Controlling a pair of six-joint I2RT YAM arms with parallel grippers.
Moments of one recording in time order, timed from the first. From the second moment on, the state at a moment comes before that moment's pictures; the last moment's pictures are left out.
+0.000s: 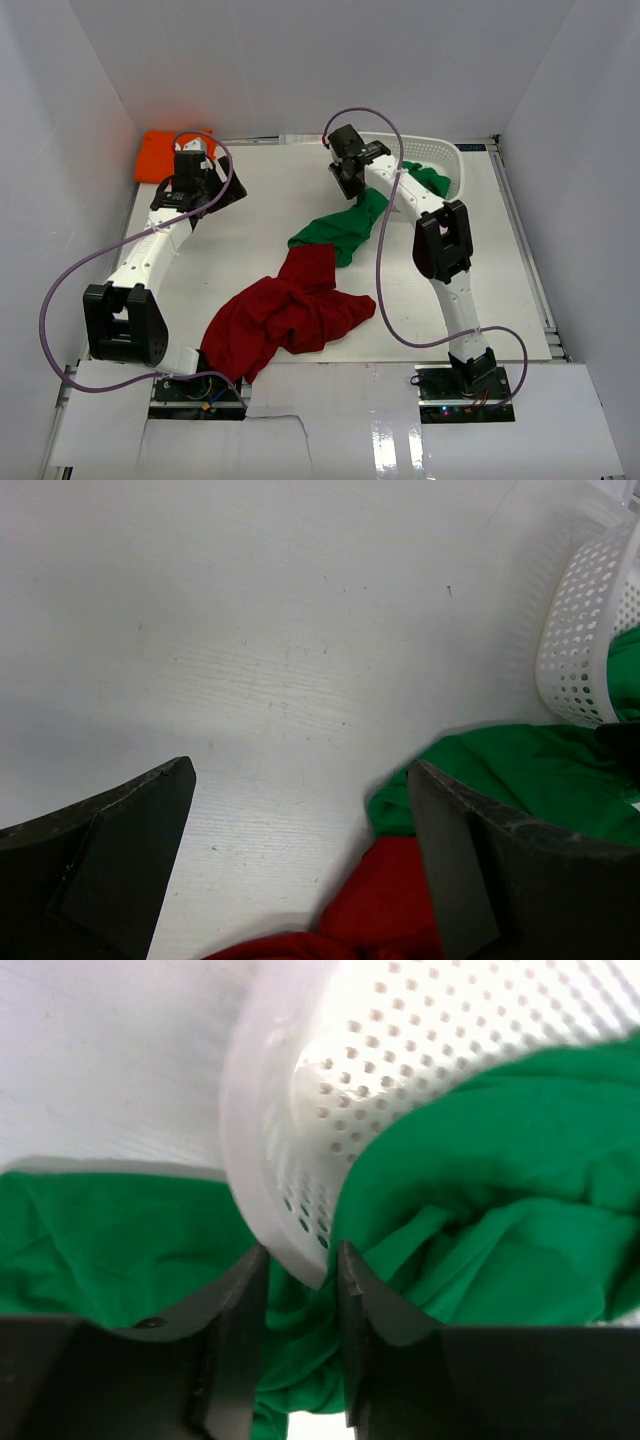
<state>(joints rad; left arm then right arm) -0.11 1.45 1.20 -0.40 -0.02 -0.48 0.57 2.30 2.17 -0.90 0.23 -0.05</state>
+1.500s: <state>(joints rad) -0.11 1.45 1.20 -0.40 -0.01 -0.48 0.41 2.07 2.07 -0.82 0.21 -0.07</state>
